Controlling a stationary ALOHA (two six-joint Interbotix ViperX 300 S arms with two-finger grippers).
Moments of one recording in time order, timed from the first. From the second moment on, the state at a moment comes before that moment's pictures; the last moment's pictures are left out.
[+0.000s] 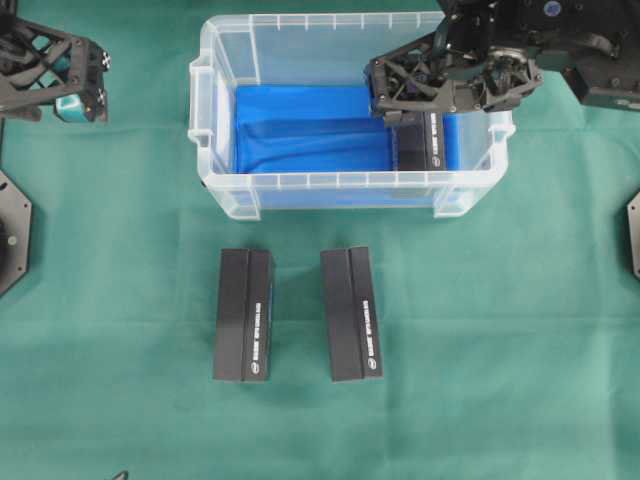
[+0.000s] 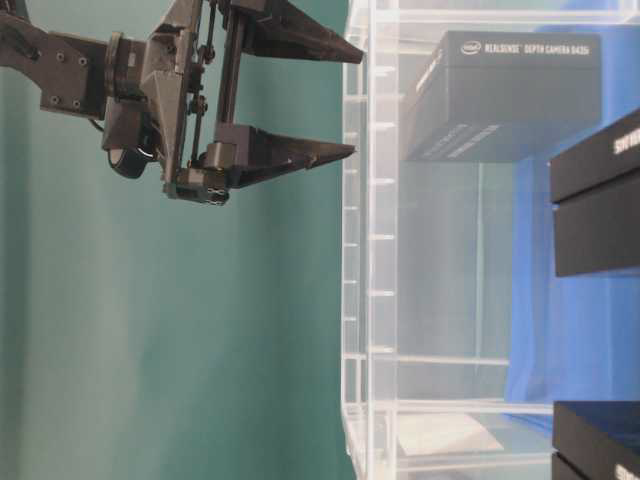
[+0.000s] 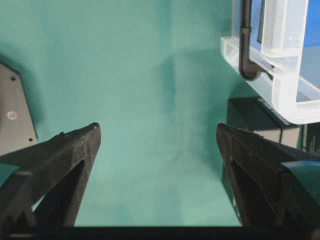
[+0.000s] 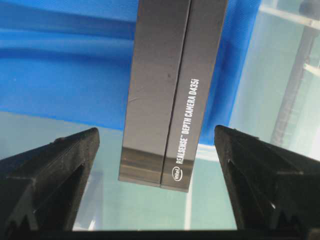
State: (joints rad) left arm 0.30 -0.52 0.42 0.07 1.43 -1.24; right arm -0.23 -0.02 0.17 -0.15 1.19 1.39
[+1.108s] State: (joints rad) left arm 0.30 -0.52 0.42 0.07 1.42 -1.24; right arm -0.23 -0.02 0.17 -0.19 1.19 1.39
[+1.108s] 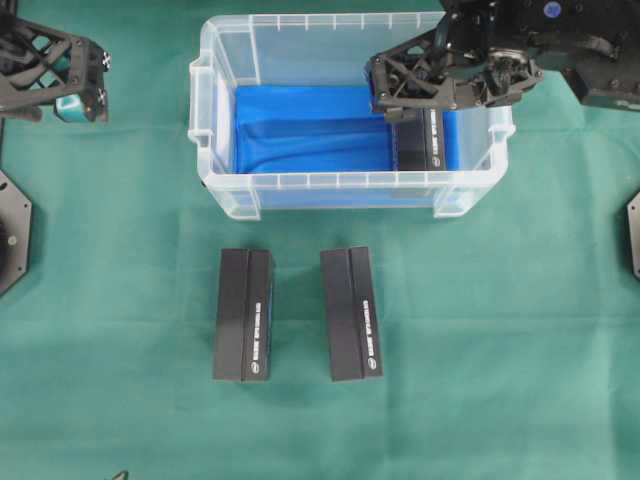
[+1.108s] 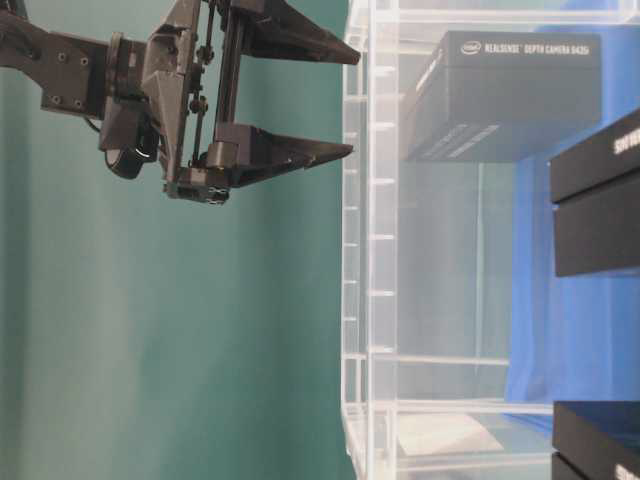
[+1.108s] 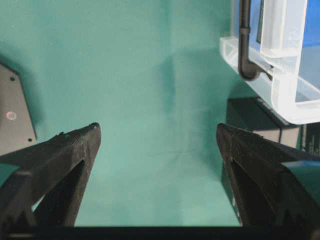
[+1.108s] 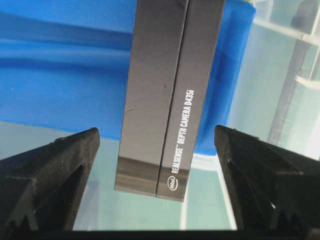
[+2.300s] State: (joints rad) left arm 0.29 -0.52 0.42 0.07 1.42 -1.24; right arm -0.26 0.09 0.26 -0.20 1.04 1.39
